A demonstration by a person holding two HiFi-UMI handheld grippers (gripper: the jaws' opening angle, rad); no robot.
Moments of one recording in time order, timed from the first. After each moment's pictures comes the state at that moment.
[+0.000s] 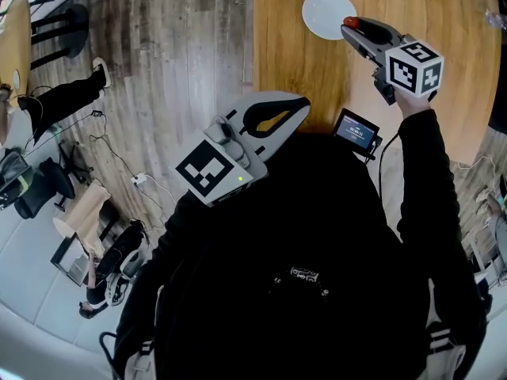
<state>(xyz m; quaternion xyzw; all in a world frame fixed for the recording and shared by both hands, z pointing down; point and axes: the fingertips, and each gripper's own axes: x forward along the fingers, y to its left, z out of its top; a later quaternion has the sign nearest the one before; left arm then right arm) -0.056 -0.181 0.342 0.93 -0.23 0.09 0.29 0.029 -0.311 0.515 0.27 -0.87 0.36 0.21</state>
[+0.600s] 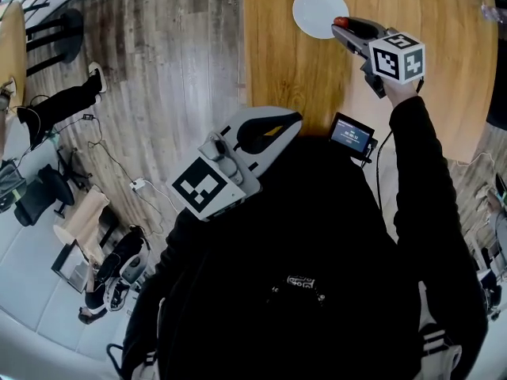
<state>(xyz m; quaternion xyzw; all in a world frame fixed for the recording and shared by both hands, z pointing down) -0.053 -0.164 0.356 0.92 -0.23 0.09 0.30 0.033 -0.318 0.576 0.27 -0.85 0.38 0.24</state>
